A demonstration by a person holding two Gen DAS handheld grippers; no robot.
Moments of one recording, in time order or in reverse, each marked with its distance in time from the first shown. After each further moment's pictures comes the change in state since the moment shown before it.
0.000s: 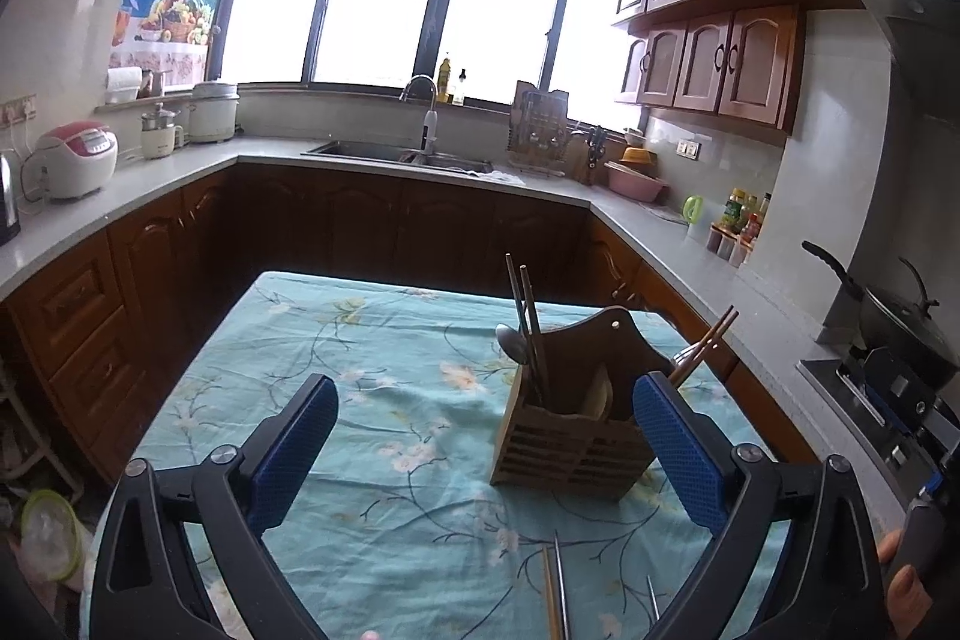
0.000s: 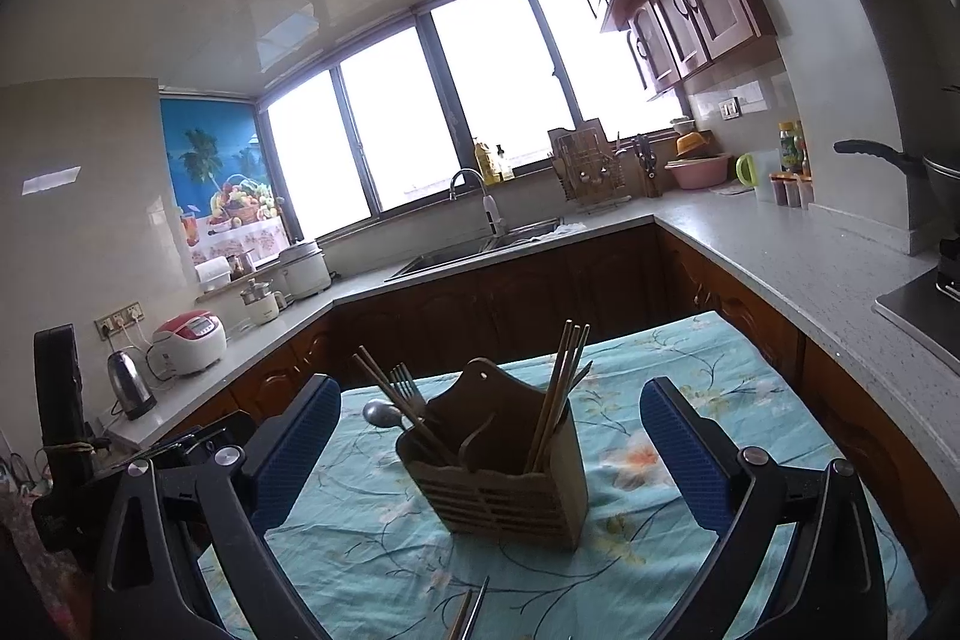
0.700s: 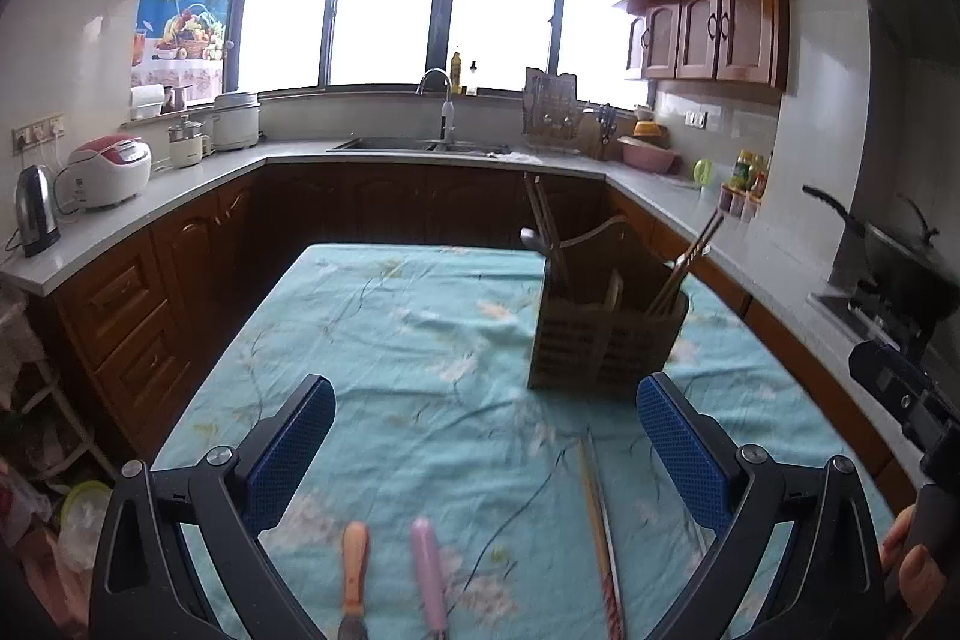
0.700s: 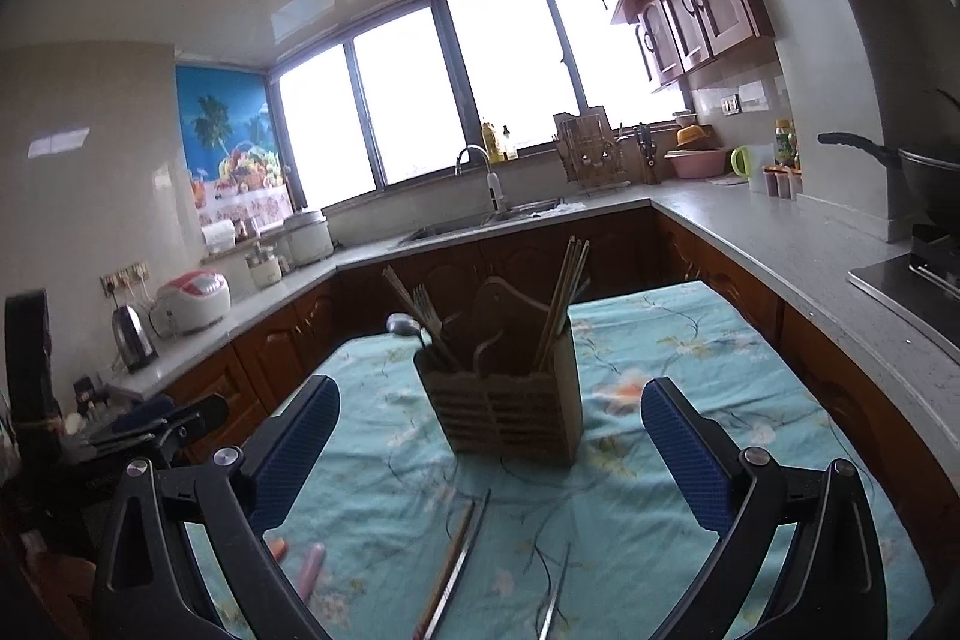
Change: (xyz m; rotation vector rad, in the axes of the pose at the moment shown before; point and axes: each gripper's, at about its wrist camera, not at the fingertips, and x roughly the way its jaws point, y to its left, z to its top) left arm -0.077 0.002 -0.067 0.084 0.029 0.059; right arm -0.054 0.018 -0.052 -0.070 0.049 -0.021
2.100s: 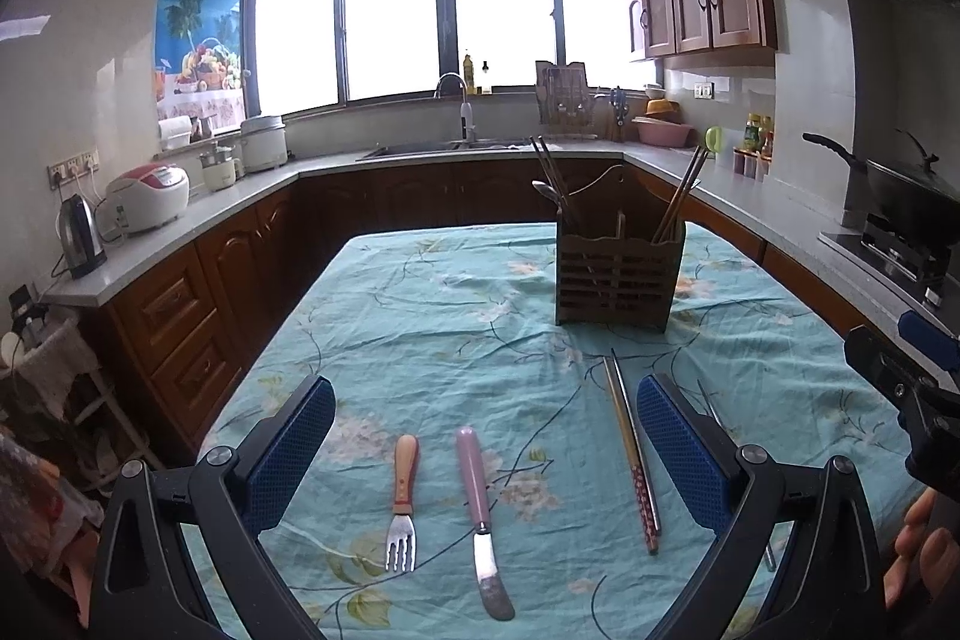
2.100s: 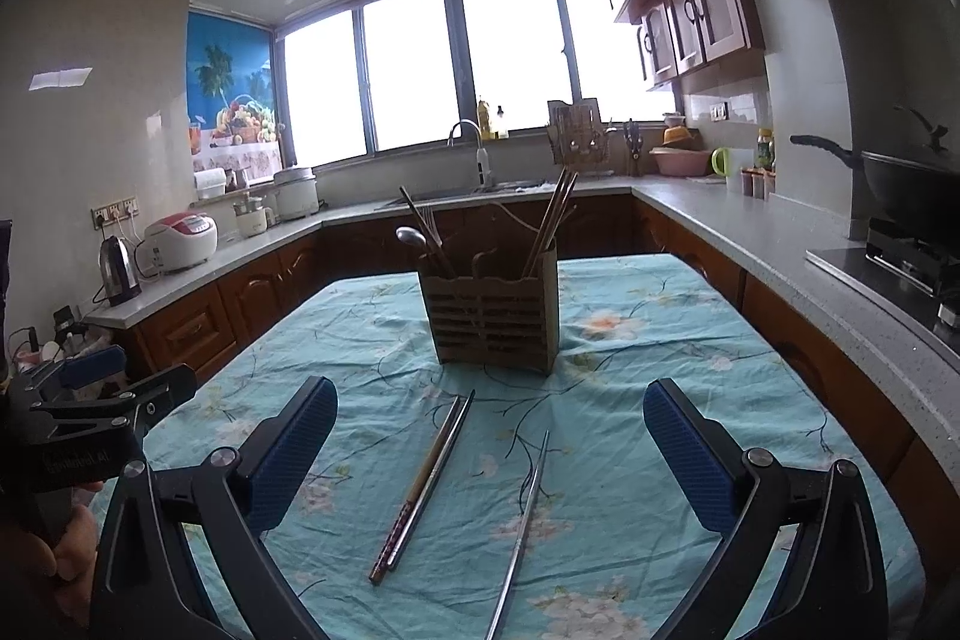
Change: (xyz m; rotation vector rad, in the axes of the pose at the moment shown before) left arm -0.071 -0.007 -0.047 0.108 -0.017 0.073; right arm -0.053 0.028 -0.059 -0.085 0.025 -0.071
